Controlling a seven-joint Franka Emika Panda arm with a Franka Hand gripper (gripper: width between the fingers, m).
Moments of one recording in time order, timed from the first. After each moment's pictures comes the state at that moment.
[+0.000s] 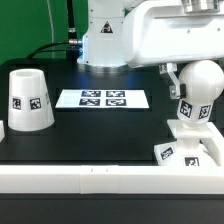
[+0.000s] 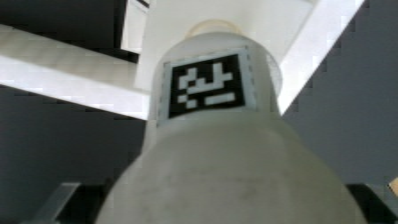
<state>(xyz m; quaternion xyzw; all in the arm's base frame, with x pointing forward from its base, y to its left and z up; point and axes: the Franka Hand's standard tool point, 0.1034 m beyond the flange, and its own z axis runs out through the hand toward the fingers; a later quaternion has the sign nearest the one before) 0.632 0.094 0.117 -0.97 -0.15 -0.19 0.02</state>
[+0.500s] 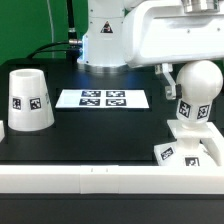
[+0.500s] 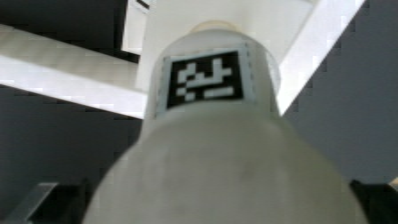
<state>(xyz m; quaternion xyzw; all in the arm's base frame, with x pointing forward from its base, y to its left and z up) 0.631 0.094 0.118 -0.97 -0.15 -0.19 0.02</state>
